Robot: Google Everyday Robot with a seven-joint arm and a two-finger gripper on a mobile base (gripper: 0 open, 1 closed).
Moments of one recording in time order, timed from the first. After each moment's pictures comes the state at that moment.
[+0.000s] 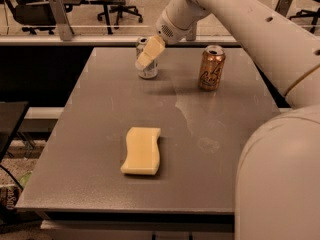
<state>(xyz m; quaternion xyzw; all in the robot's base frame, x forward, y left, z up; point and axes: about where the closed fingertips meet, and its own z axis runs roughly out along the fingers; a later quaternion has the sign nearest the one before) 0.740 -0.002 0.907 -0.48 0.81 0.09 0.31</state>
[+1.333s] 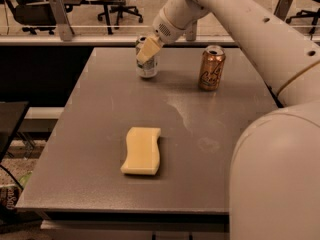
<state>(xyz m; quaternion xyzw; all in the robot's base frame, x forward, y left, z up) 0.737 0.018 0.909 -0.50 0.80 0.13 0.31</state>
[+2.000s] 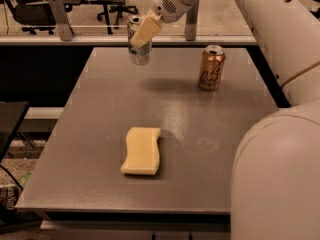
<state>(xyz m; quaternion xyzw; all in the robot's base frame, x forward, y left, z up) 0.698 0.030 0.979 -0.57 0.73 0.16 0.33</state>
